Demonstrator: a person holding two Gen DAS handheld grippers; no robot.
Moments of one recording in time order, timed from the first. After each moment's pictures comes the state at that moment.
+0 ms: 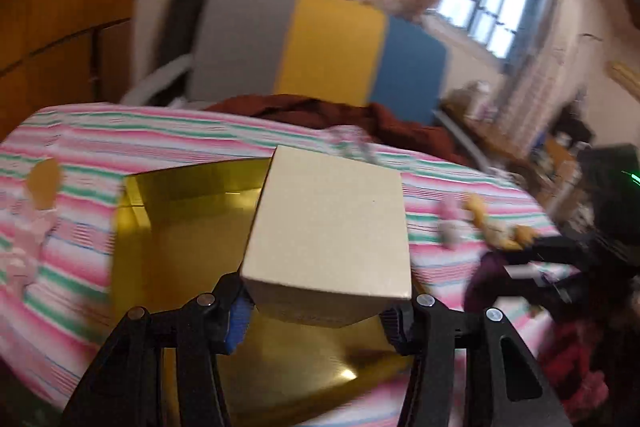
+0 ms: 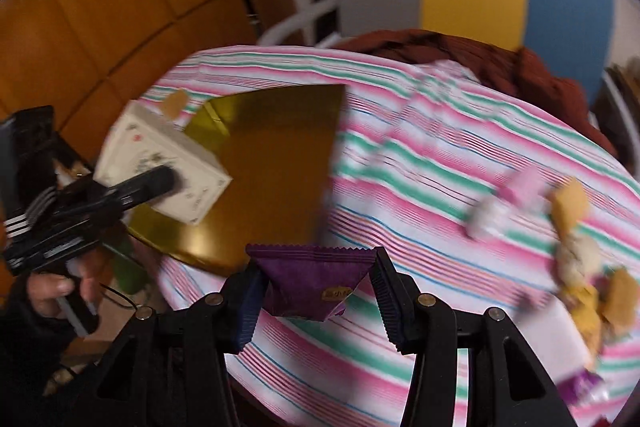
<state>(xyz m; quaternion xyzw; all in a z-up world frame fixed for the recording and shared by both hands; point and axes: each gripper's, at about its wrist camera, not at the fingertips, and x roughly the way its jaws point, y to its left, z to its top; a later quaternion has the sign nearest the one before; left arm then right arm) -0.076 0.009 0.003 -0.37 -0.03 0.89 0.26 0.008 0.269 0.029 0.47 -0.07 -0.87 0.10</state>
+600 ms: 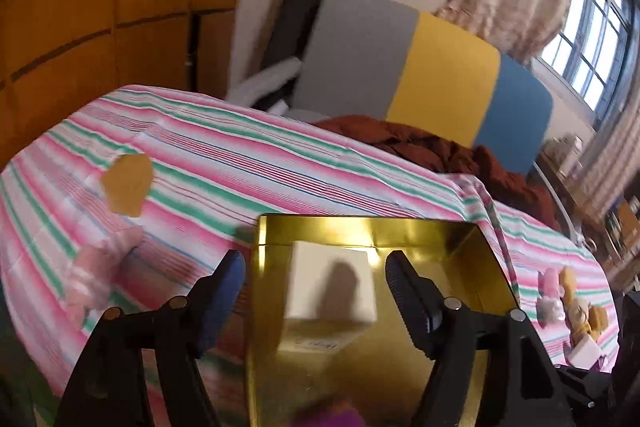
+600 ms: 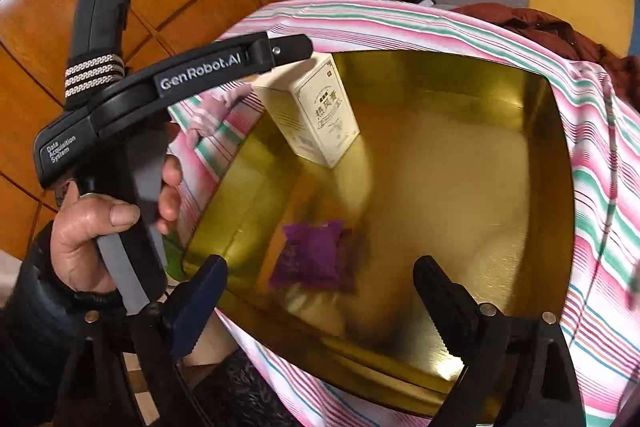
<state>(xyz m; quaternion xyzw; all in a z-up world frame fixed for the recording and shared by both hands) -0.154 -0.059 -0.006 -0.37 -0.08 0.92 0.11 -0.083 0.132 -0.037 0.52 -0.08 -0.83 0.21</state>
